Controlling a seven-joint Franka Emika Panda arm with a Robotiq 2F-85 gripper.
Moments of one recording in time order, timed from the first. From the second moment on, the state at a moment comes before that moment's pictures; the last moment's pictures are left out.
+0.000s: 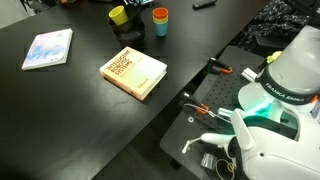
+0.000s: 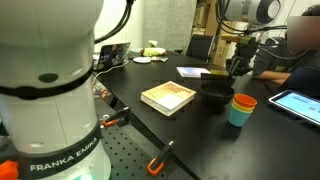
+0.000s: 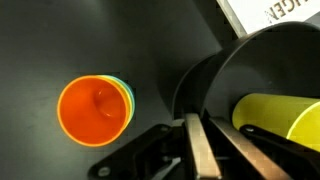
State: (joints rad) arm -0.06 0.58 -0.11 -1.64 0.12 2.00 0.28
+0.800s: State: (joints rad) arm -0.05 0.62 -0.10 -1.64 0.12 2.15 0.28
